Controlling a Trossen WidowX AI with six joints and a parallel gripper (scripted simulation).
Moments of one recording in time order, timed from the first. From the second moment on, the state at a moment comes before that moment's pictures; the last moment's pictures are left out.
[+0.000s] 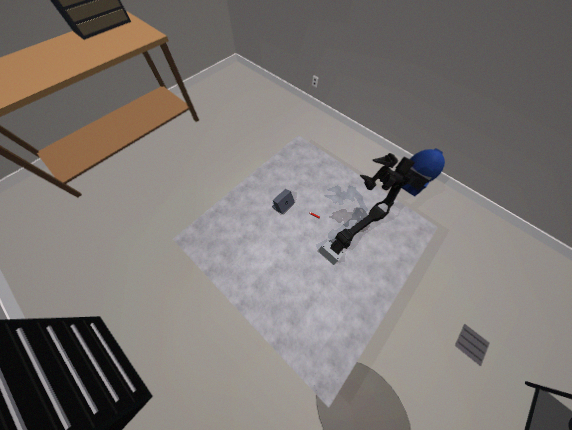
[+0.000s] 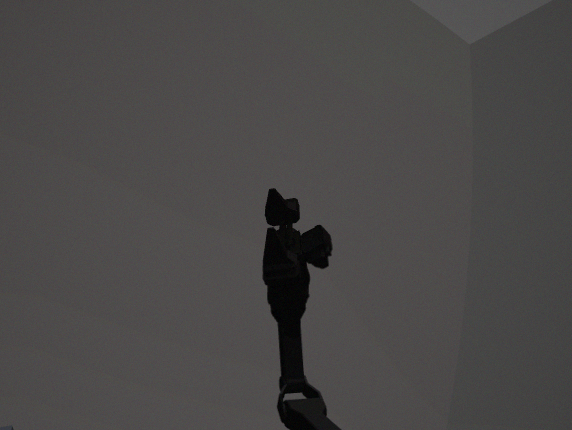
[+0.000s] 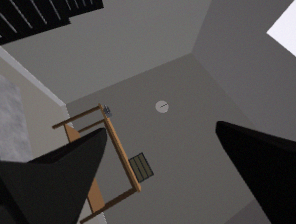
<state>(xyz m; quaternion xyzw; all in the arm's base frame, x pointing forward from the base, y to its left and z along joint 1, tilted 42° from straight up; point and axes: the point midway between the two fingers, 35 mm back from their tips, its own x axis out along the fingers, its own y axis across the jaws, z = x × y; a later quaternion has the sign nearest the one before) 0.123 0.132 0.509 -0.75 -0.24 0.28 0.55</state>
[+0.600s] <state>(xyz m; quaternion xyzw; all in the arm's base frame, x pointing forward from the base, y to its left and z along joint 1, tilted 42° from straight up) 0.201 0.152 0.427 -0.71 0.02 0.29 0.64</state>
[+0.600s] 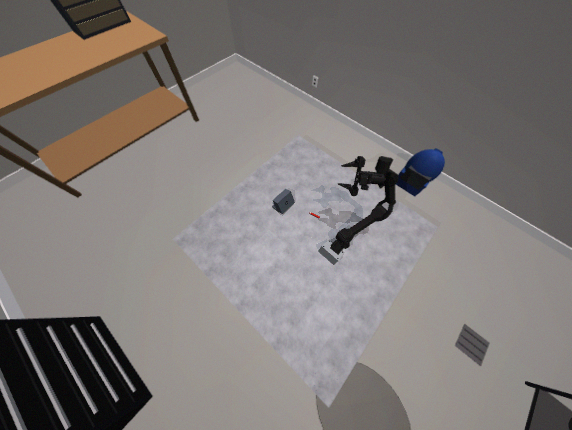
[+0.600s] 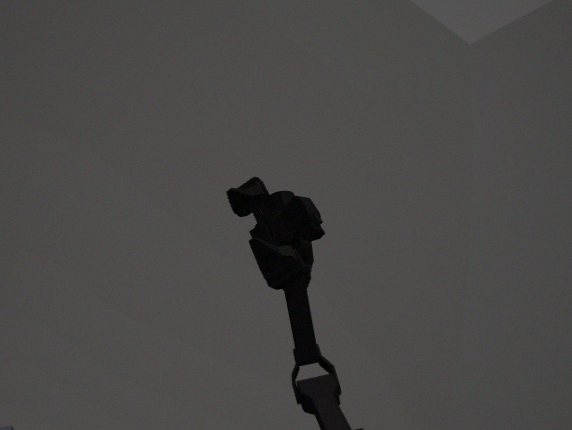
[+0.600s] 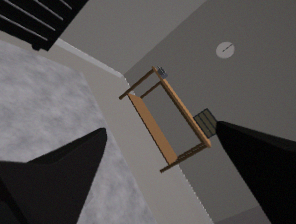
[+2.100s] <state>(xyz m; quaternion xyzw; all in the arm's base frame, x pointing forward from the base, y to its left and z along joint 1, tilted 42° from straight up) 0.313 0.001 0.183 -0.42 0.59 -0.03 0.69</state>
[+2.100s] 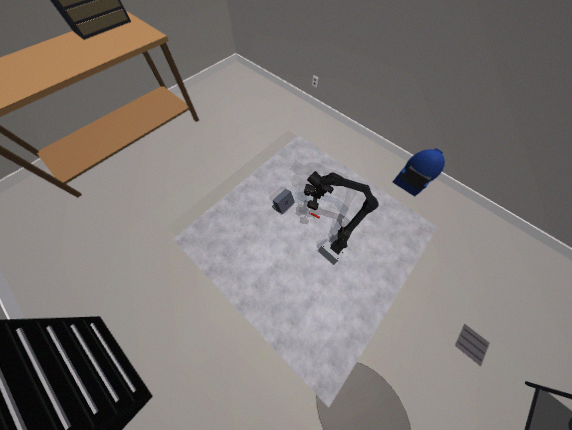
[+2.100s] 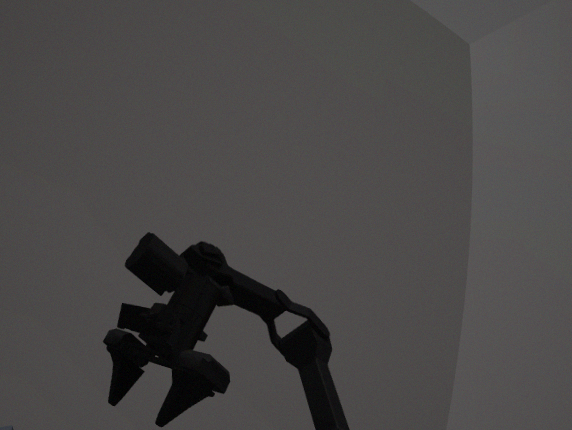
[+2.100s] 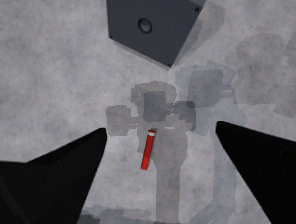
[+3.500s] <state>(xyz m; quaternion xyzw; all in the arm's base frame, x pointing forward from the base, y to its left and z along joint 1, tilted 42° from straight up) 0.287 -0.092 0.090 -0.31 0.69 -0.19 0.63</state>
